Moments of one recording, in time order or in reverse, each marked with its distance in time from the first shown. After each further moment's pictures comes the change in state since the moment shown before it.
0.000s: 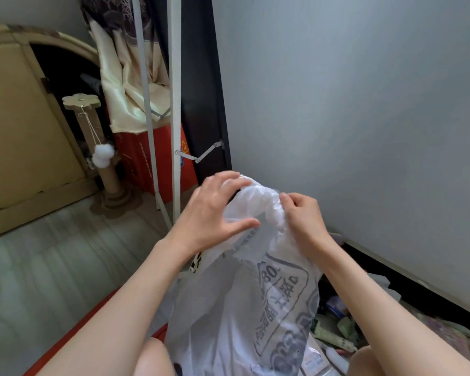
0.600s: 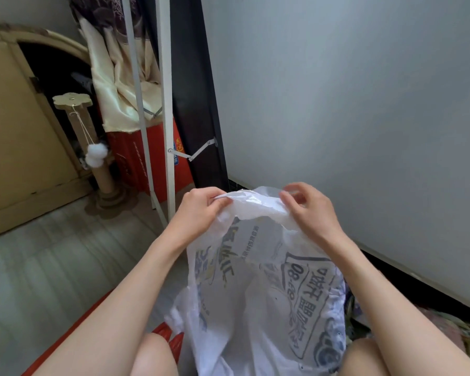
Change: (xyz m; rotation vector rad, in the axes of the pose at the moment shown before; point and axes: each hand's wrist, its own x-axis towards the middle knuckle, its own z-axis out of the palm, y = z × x) left_hand 0.003 0.003 0.003 -0.332 -0.011 -0.415; right_hand 0.001 0.006 -0.033 -0.335 0.025 -0.179
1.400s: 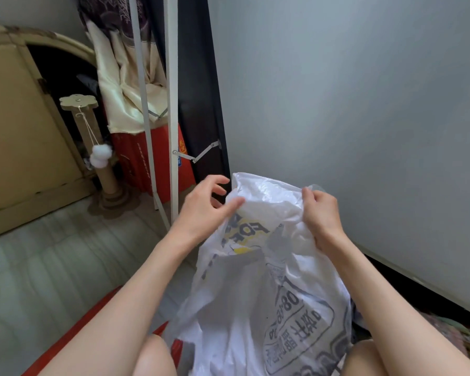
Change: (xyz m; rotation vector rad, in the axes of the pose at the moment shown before) left_hand -0.005 0.008 -0.002 0.004 0.089 -0.038; right_hand 0.007 -0.005 0.007 0.281 0.150 0.311
